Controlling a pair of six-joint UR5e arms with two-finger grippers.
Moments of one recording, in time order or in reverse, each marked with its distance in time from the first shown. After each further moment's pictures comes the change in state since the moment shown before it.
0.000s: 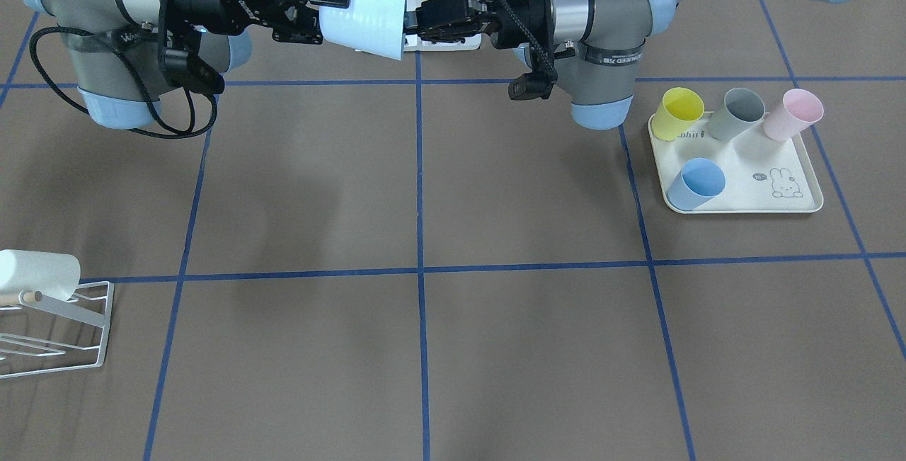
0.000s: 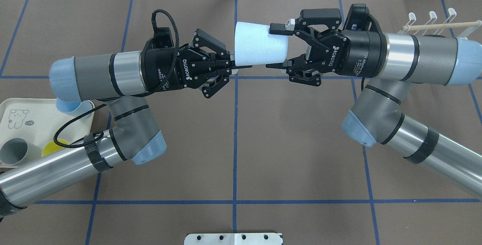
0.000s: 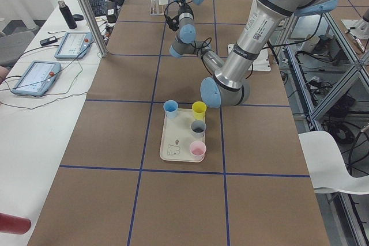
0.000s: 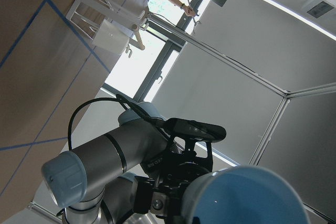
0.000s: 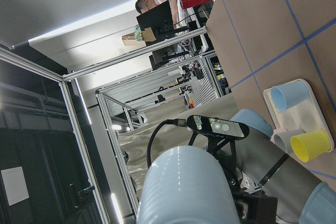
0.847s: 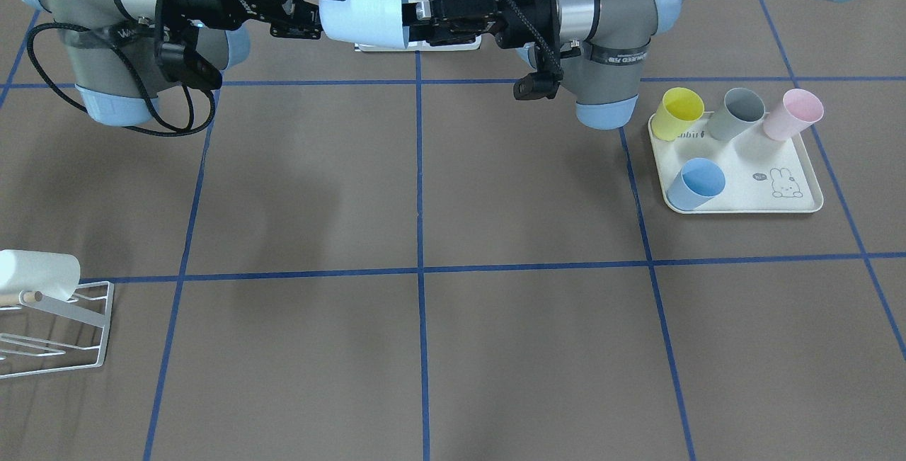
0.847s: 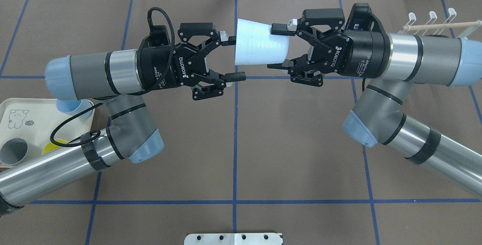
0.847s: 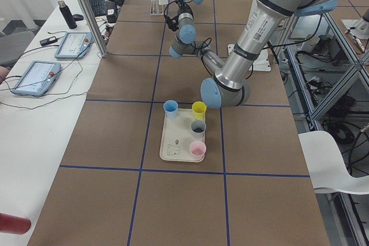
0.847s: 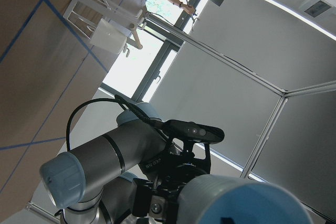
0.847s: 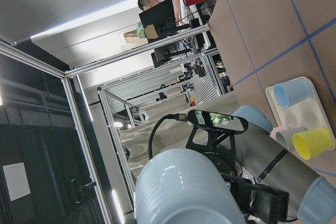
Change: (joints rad) left arm -0.014 0.014 -0.007 -0.001 0.002 0.003; right arm 0.004 -0.007 0.012 0.005 0.001 -0.003
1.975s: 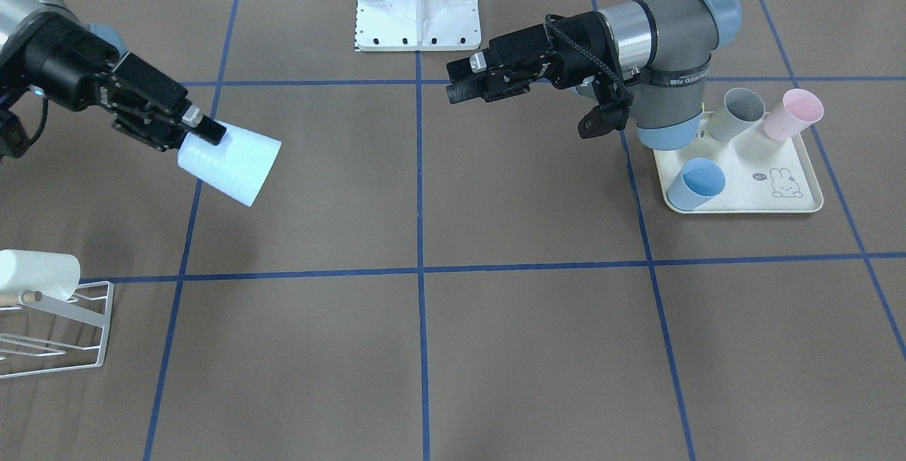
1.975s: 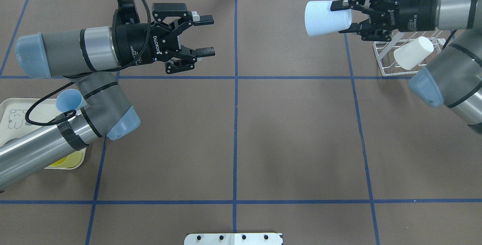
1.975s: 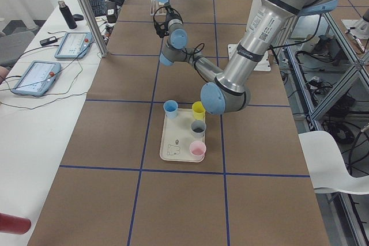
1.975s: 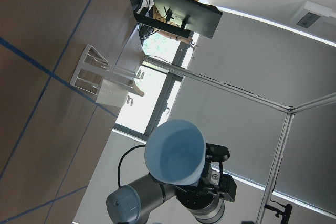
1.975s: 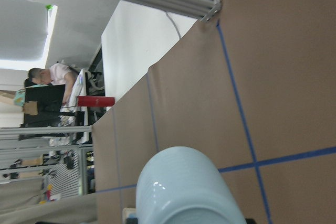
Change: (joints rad) left arm -0.108 0.052 0.026 0.070 -0.050 0.185; right arm 0.317 -0.144 0.049 -0.618 0.281 -0.574
